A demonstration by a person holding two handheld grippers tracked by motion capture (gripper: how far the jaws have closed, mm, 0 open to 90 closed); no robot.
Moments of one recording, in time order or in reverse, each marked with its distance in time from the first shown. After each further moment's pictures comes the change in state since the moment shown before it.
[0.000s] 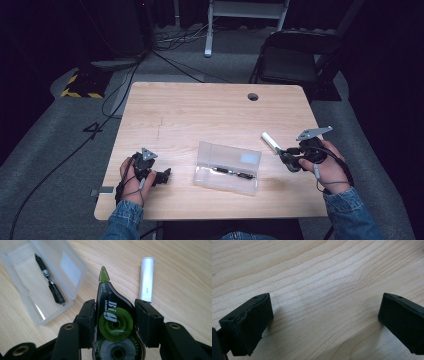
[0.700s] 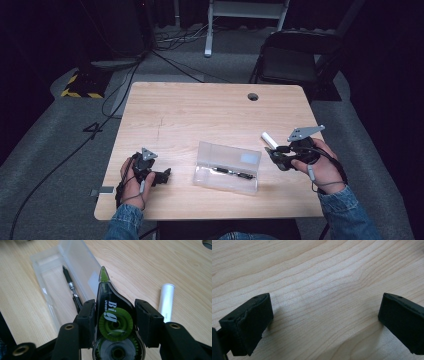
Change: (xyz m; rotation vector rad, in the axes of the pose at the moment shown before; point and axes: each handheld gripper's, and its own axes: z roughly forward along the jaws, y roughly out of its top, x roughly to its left) left arm 0.000 0.000 0.000 0.000 0.000 0.000; right arm 0.028 0.023 -0.002 -0.052 0.066 -0.118
